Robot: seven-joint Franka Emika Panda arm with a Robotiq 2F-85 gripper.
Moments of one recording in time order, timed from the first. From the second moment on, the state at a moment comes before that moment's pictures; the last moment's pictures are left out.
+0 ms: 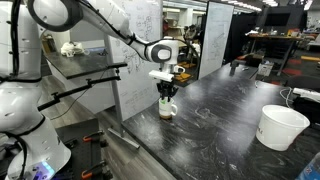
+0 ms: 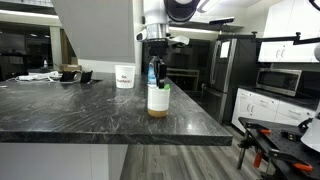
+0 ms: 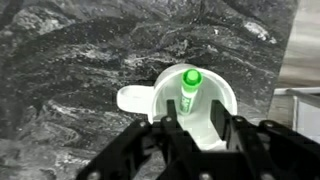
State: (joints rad) arm 0.03 0.37 0.04 -1.85 -0.11 2.11 -0.37
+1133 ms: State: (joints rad) arm 0.04 0.46 0.05 -1.79 -0.17 2.02 -0.37
